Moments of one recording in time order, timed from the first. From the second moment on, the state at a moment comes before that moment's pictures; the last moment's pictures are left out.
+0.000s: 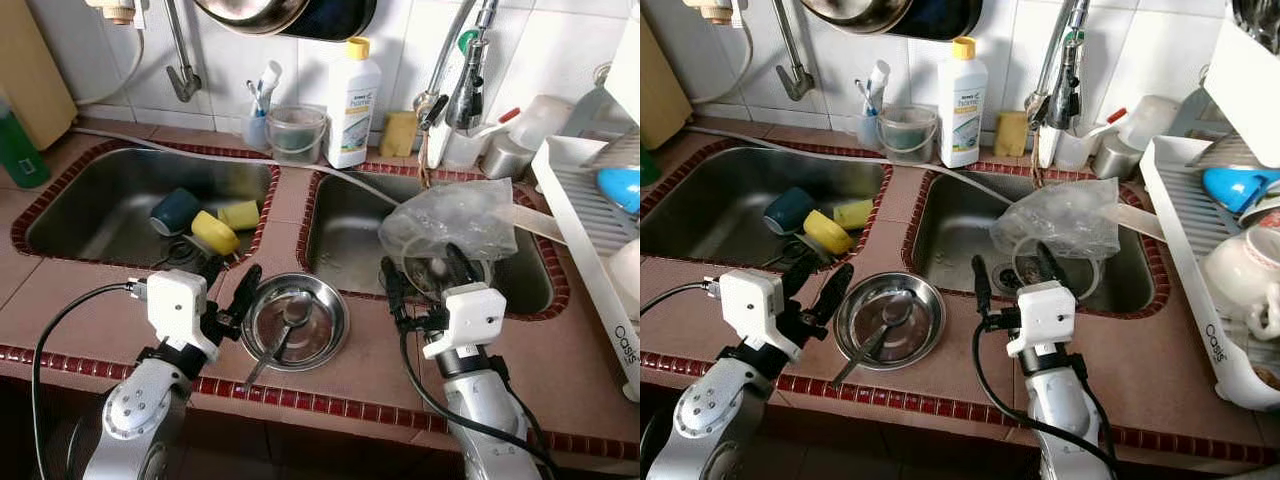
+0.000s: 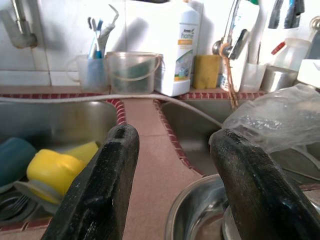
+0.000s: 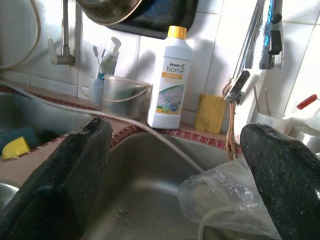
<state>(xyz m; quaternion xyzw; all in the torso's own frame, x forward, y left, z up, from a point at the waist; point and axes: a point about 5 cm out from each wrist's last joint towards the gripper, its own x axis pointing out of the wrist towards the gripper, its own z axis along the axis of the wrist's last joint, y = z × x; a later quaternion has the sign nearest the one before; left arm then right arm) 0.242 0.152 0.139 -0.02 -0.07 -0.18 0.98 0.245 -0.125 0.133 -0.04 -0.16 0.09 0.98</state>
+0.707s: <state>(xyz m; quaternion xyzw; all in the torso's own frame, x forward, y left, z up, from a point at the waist) 0.248 0.146 0.142 -0.02 -0.07 -0.20 0.98 0.243 -0.124 0.131 -0.04 -0.16 0.08 0.98</state>
